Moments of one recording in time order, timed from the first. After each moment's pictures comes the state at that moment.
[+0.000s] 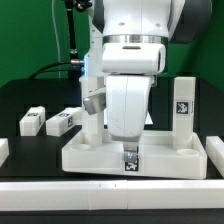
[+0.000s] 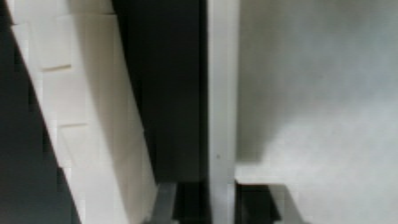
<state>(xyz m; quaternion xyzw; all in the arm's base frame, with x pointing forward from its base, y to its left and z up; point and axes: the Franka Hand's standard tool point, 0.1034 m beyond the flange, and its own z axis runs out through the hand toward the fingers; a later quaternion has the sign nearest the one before) 0.627 -0.009 0.041 0.77 0.63 0.06 0.08</state>
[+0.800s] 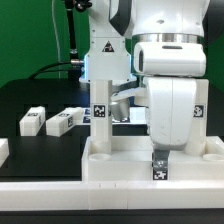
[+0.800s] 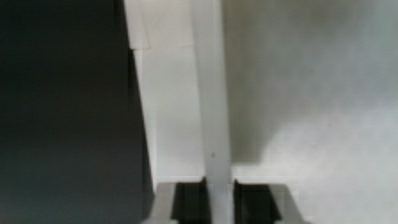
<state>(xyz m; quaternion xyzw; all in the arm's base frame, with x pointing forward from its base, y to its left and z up) 0.661 0.024 0.044 0.74 0.66 0.05 0.09</state>
